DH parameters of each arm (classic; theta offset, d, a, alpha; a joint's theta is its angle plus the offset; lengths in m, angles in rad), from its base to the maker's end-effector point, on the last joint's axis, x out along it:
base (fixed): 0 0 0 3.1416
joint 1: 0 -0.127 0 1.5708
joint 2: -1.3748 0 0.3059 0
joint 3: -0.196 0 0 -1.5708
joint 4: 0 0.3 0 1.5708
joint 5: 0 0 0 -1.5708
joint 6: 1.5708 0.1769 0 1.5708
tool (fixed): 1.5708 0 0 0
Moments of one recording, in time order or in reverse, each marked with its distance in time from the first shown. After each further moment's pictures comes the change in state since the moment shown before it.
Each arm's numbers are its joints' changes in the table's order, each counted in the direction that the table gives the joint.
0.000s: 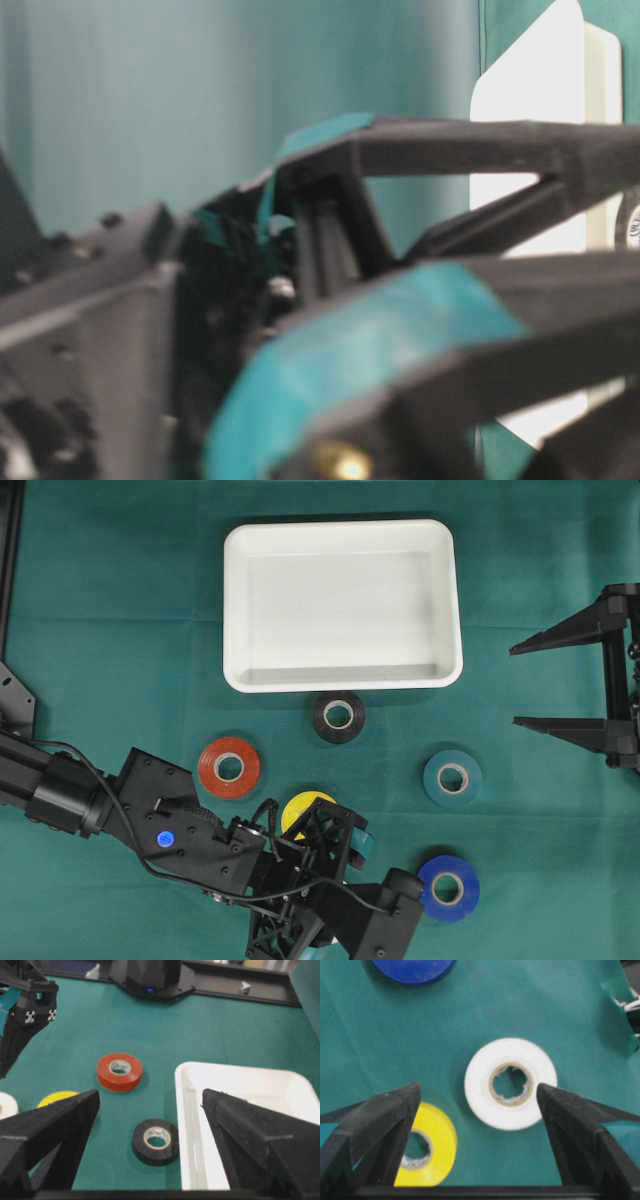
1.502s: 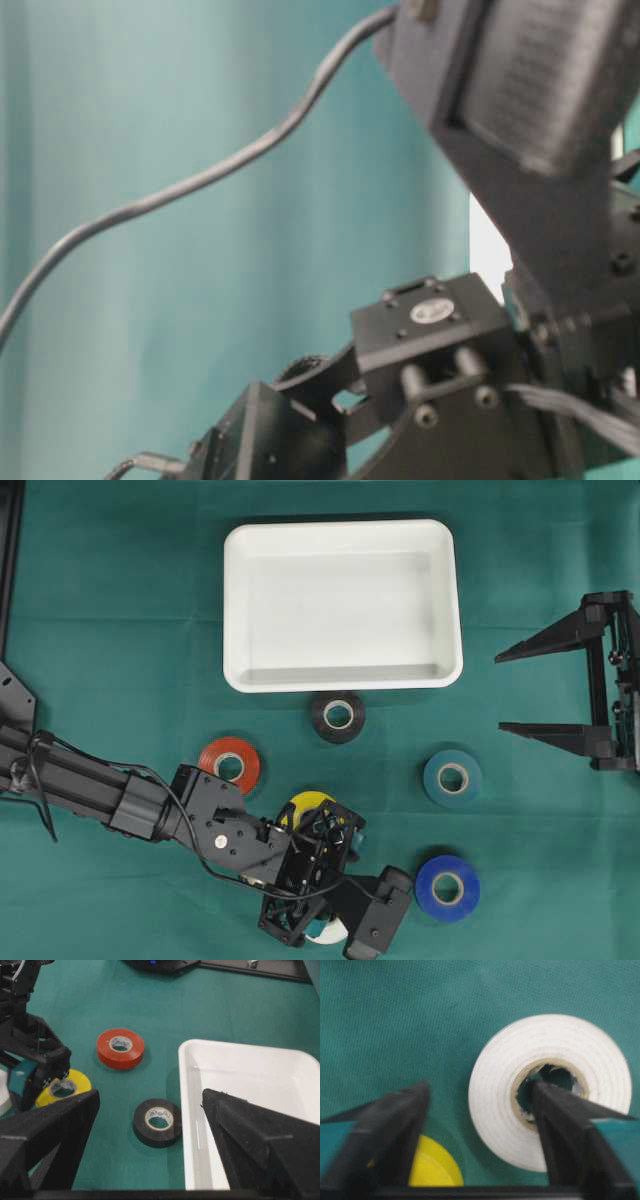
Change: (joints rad) left arm -0.023 0.181 0.098 -0.002 -0.186 0.098; right arm 0.002 0.066 0.000 -0.009 -0.003 0.000
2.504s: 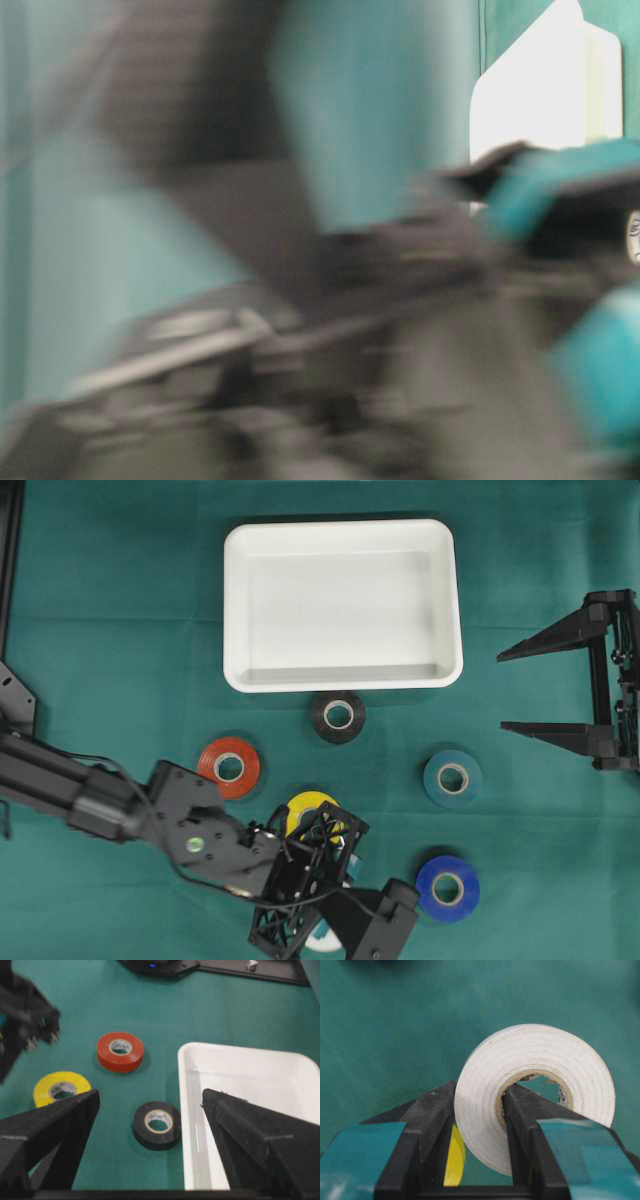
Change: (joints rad) left arm 0.021 -0.124 -0.067 0.002 0.150 -0.002; right arm 0.000 -0.011 0.000 0.000 0.002 0.000
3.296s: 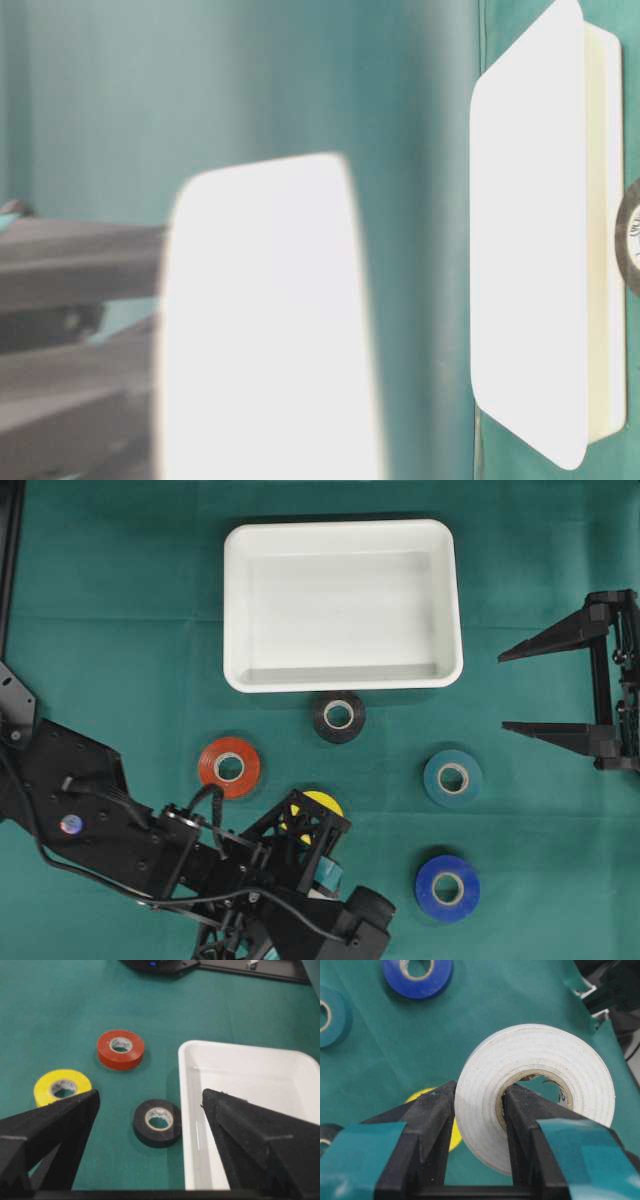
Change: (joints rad) left arm 0.026 -0.216 -0.110 0.000 0.222 0.000; right arm 0.000 -0.003 0.000 0.002 0.012 0.000
